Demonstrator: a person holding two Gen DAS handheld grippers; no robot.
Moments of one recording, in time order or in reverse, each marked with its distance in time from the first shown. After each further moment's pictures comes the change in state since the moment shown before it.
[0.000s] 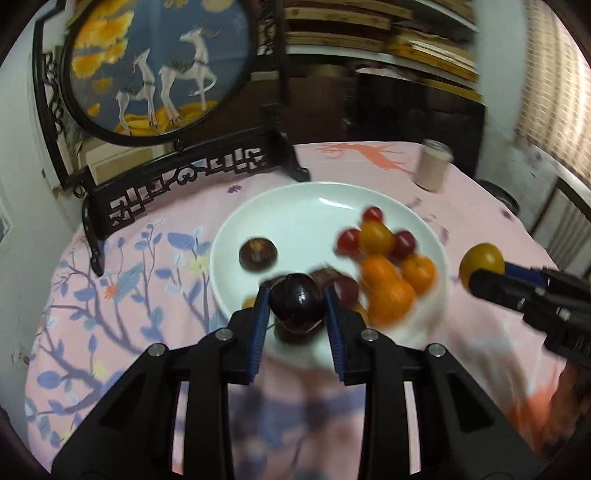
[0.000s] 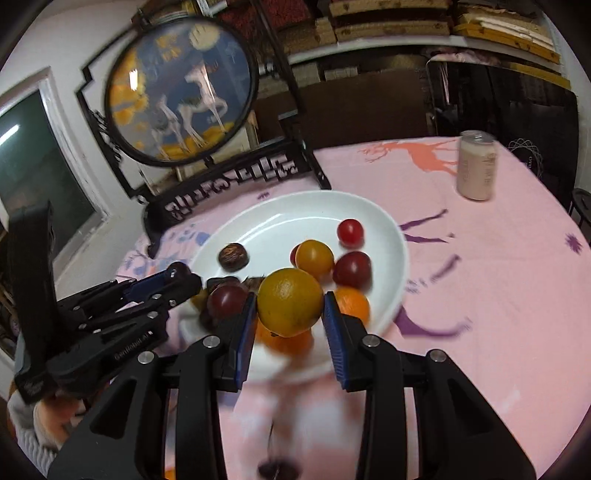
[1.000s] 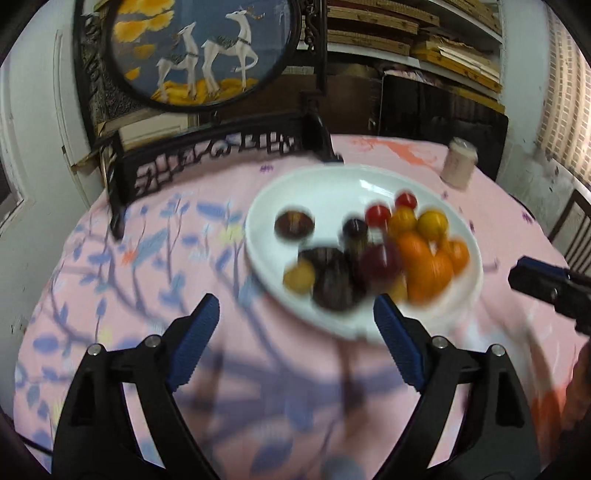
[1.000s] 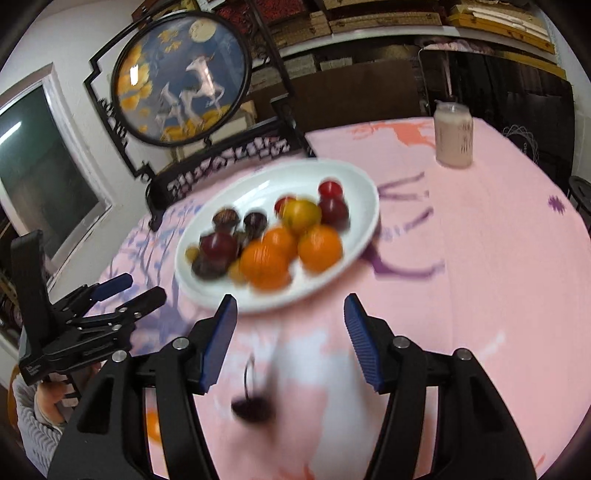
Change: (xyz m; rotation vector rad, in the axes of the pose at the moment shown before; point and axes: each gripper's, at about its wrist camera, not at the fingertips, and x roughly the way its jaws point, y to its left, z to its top) left arm -0.015 0.025 -0.045 -0.061 -0.005 0.050; right arm -0.062 -0.021 -0.072 0.005 0.002 0.034
